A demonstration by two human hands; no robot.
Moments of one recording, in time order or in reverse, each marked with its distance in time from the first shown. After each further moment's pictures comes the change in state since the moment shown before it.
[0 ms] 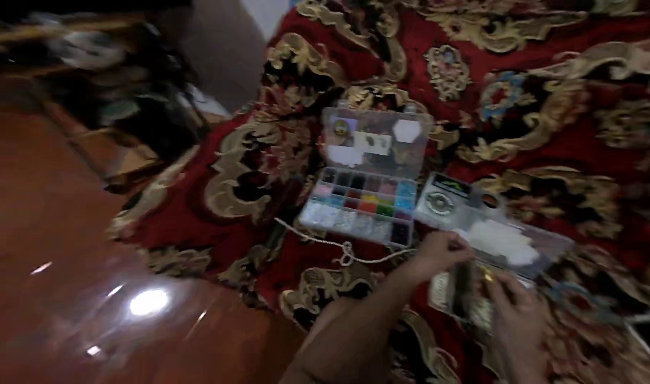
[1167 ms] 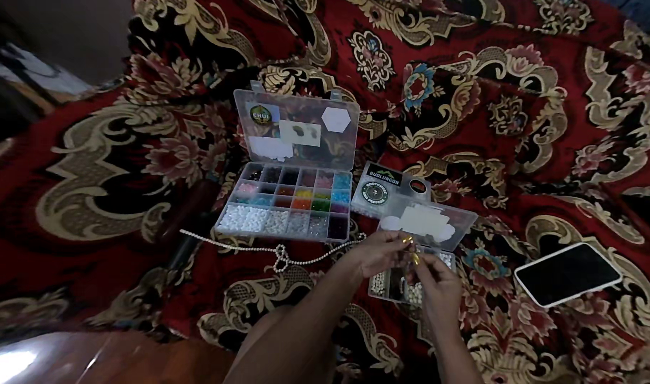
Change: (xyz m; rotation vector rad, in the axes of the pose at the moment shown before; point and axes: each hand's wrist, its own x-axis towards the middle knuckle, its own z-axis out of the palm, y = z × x) left_hand -0.002 -0.014 0.003 -0.702 -0.297 -0.215; right_hand -0.003 0.002 0.011 0.139 0.047 0.003
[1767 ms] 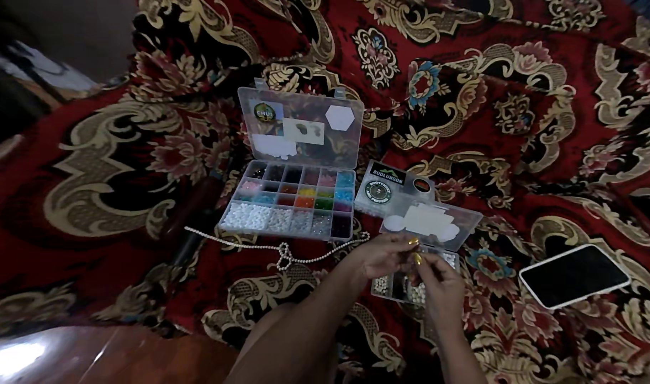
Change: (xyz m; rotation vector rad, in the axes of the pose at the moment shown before) left_hand 0.002 -0.007 -0.001 -0.170 -0.067 -0.058; right_hand 0.000 -0.001 0.000 -0.060 -0.014 0.011
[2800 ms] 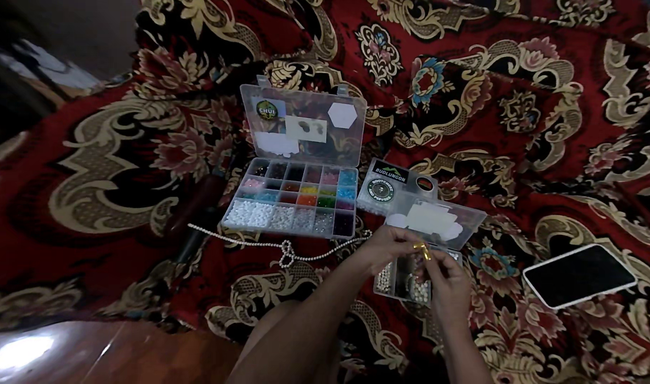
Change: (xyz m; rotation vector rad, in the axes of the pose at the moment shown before) left_hand -0.003 0.008 0.010 0.371 0.171 0.166; right_hand 0.003 0.000 -0.004 -0.063 0.040 0.044
